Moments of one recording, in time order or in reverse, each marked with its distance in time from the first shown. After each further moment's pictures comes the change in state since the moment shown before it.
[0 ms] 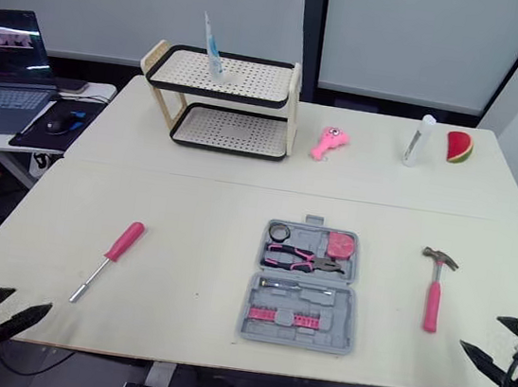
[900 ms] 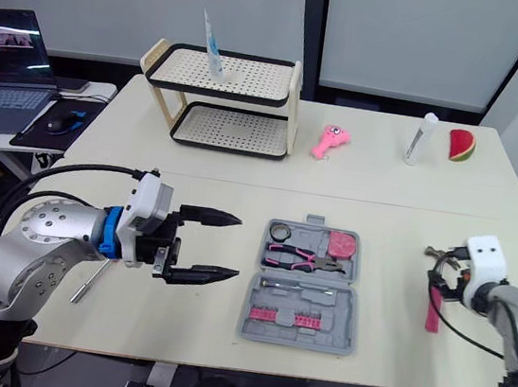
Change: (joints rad) left arm -0.667 0.026 -0.643 -0.585 -0.193 0.334 -0.043; right arm -0.709 0.156 0.466 0.392 -0.120 0.426 -0.518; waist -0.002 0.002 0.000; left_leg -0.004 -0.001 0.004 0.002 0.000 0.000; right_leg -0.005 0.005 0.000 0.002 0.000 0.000
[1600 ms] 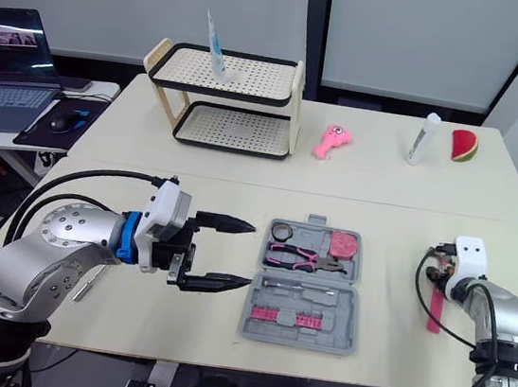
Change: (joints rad) left arm -0.012 -0.028 -0.058 -0.018 0.005 -0.004 0.033; right arm -0.156 0.084 -0.019 0.341 -0.033 -0.150 -0.060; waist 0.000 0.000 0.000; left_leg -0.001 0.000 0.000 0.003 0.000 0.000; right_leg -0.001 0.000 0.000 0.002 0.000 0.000
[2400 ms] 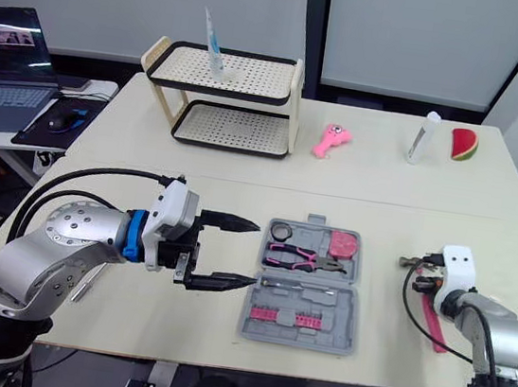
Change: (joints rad) left arm -0.014 0.019 -0.025 -0.023 0.004 0.019 0.025; right arm 0.220 0.051 -0.039 -0.498 0.111 0.273 -0.026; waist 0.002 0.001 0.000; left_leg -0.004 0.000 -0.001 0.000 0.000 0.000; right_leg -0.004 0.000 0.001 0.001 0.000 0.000
